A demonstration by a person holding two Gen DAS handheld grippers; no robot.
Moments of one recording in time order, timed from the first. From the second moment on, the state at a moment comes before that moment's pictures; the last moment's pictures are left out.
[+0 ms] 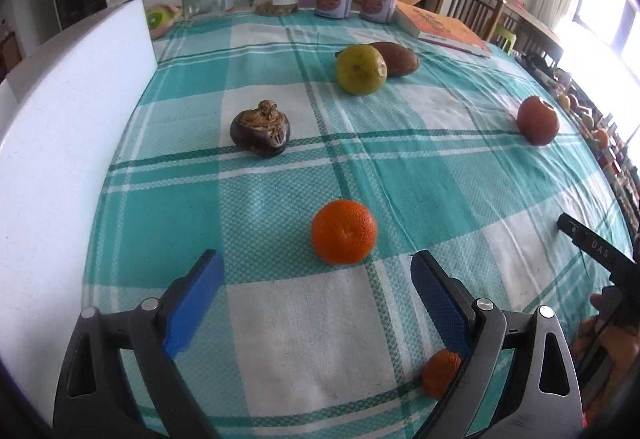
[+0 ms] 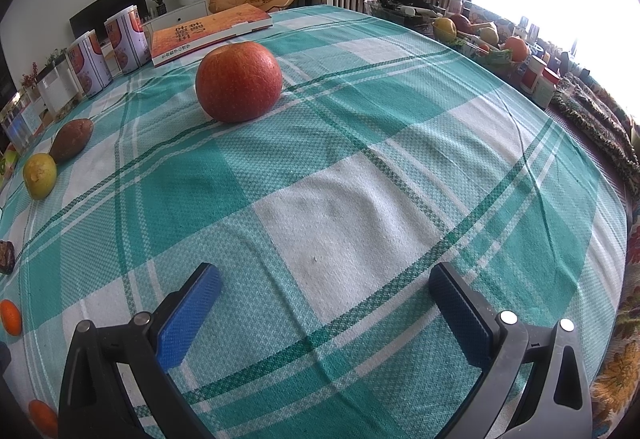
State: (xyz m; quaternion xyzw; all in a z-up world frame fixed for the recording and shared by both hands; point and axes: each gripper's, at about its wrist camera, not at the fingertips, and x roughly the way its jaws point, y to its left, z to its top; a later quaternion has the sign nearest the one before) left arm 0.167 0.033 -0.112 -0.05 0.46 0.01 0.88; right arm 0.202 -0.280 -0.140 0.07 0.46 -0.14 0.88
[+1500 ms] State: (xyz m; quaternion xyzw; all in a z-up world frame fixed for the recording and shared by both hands) left arm -0.006 0.244 0.018 -0.19 0.38 0.04 0.90; right arm 0.123 0.067 0.014 0.11 0.46 0.49 0.74
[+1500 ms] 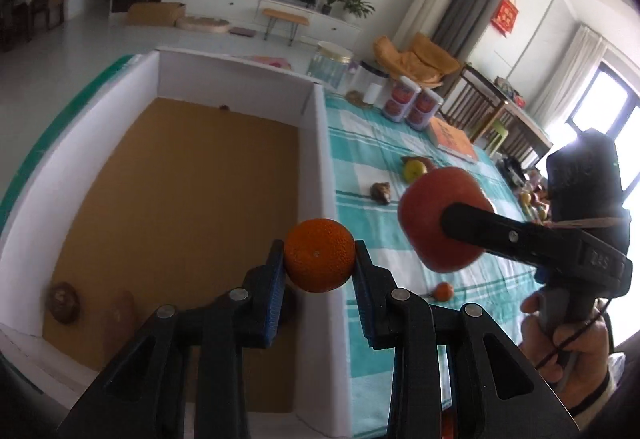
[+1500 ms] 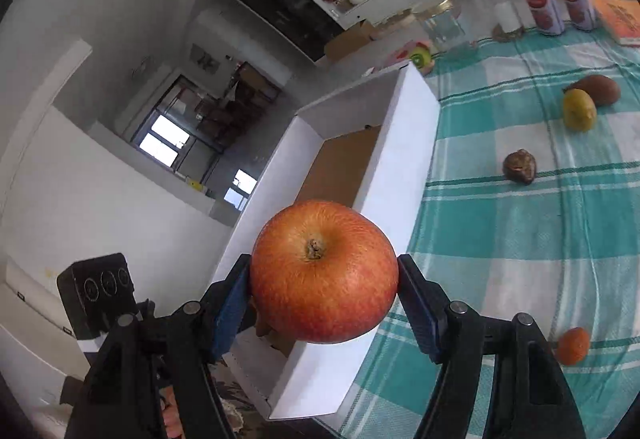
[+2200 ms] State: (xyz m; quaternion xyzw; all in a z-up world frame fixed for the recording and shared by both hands) left arm 0.034 0.276 -0.008 -0.11 0.43 0.13 0.89; right arm 0.054 0.071 0.014 -0.02 0.37 0.45 0.81
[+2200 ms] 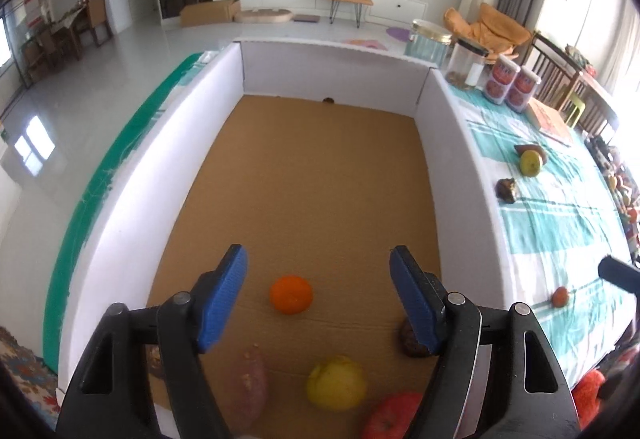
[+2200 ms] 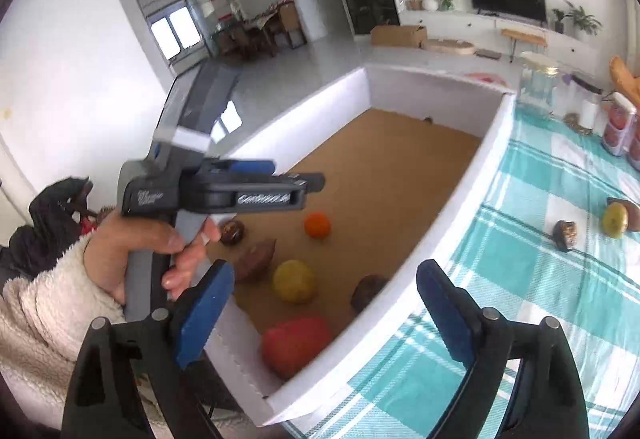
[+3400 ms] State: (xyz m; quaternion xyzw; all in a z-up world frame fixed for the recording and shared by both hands) left arm 0.081 0.069 -0.128 -0.01 0.44 0.02 0.90; right arm 0.130 -0.194 -0.136 0.10 0.43 -0.04 0.90
